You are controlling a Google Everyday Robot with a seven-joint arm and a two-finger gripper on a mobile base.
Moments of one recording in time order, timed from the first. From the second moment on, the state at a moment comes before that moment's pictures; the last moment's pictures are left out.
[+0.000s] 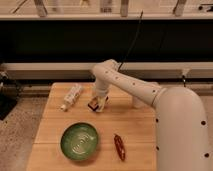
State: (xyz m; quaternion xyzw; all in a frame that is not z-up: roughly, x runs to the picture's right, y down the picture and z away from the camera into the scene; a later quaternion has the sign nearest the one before) arm -0.042 0.079 0.880 -0.28 -0.23 -0.31 0.88
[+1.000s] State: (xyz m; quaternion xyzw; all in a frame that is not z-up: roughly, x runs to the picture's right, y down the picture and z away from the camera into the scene) arm -0.042 0.072 0.885 -0.27 -0.21 -0.32 0.88
